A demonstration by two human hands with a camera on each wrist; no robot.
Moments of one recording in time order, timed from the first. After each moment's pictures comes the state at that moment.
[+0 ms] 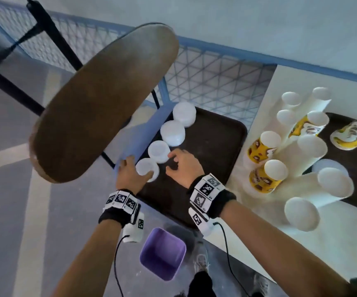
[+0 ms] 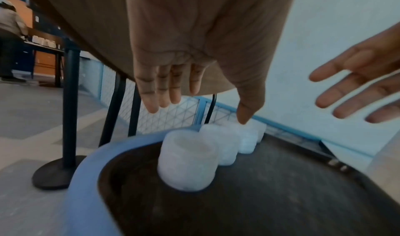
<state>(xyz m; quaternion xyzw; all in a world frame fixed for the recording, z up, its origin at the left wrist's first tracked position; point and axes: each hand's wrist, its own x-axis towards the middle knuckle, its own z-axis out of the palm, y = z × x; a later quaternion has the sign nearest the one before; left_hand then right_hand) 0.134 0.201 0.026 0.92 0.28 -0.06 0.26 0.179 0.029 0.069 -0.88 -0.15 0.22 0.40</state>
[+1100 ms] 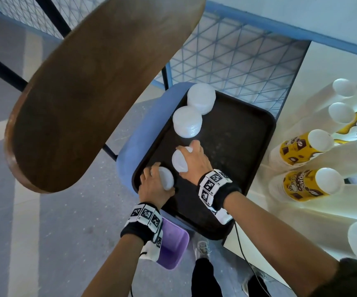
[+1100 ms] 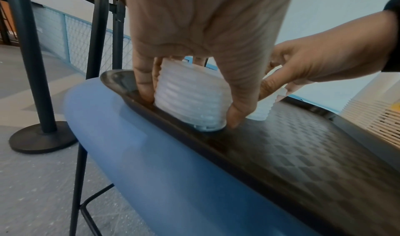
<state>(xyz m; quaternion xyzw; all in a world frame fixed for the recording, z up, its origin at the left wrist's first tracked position) 0.130 0.199 -0.043 0.91 0.27 -0.16 0.26 0.218 0.083 -0.030 -0.94 -0.20 0.23 0.18</state>
